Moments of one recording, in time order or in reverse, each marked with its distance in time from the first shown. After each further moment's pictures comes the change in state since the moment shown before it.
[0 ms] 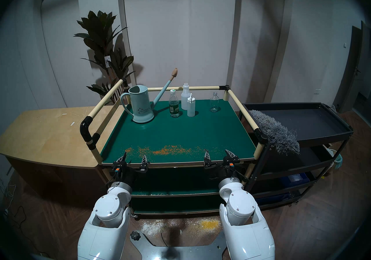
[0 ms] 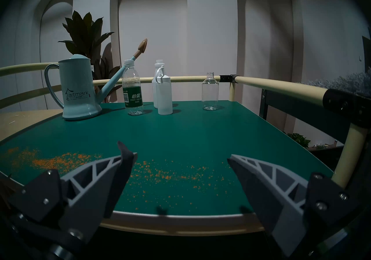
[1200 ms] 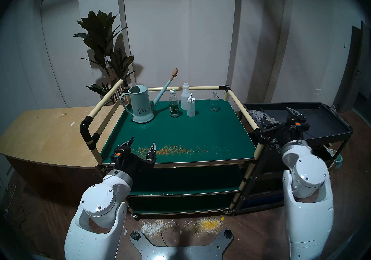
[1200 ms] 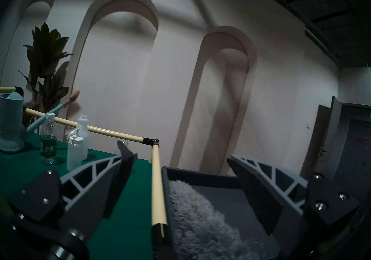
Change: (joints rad) left arm 0.095 0.055 0.092 -0.398 0.040 0.285 -0.077; right arm 0.024 0.189 0.453 -0.386 0.026 0.286 0.078
